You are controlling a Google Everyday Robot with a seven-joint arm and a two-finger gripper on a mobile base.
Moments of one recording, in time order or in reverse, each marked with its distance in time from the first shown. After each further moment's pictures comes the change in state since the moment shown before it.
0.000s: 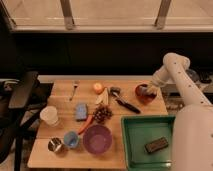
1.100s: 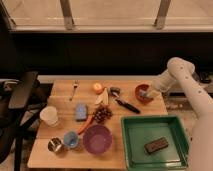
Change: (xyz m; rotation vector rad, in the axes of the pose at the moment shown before) arm 0.000 0.044 -0.012 -0.015 -0.068 -0.013
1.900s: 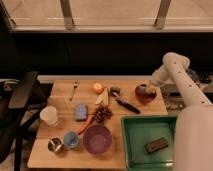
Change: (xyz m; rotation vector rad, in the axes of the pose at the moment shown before) arm -0.017 -0.038 0.009 0.016 0.038 -0.019
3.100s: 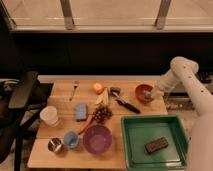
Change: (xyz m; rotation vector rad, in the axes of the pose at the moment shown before) arm 0.038 0.035 -0.016 -0.034 0.008 0.055
